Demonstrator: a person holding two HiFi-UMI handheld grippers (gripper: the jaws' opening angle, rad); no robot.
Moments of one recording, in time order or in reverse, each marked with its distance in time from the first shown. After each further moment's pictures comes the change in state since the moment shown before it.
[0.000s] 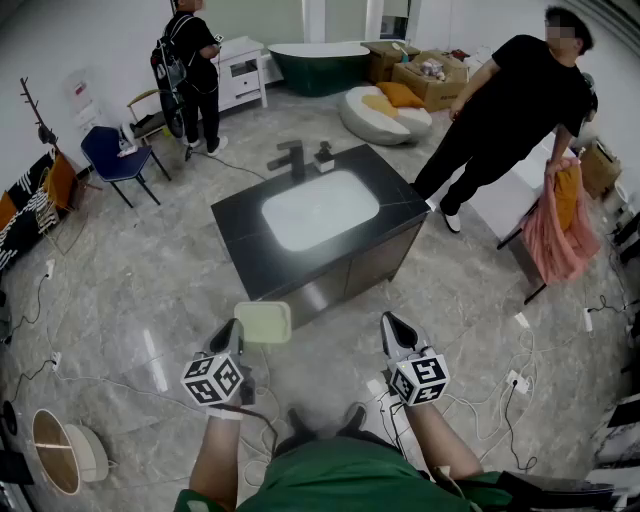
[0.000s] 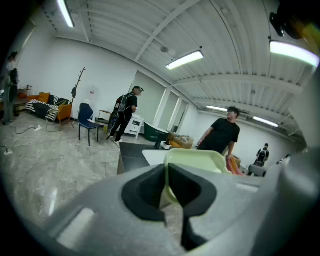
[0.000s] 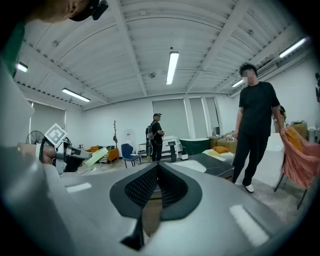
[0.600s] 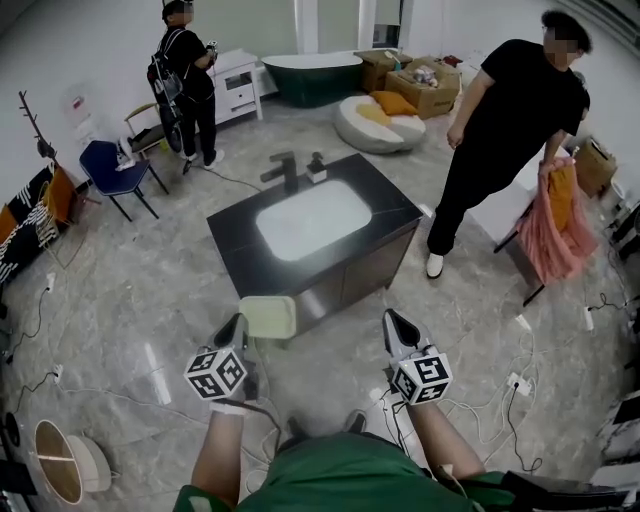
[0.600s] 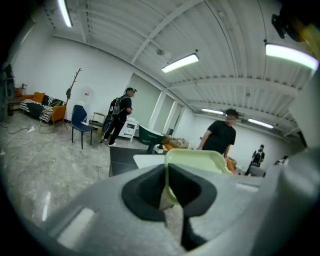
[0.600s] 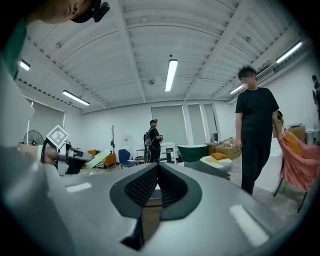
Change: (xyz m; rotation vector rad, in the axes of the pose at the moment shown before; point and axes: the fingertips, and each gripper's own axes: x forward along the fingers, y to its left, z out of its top) left arm 0.026 -0.010 0.031 0.014 -0.027 -0.063; right arm 0.008 -0.002 0.028 -0.011 -0.070 -0.029
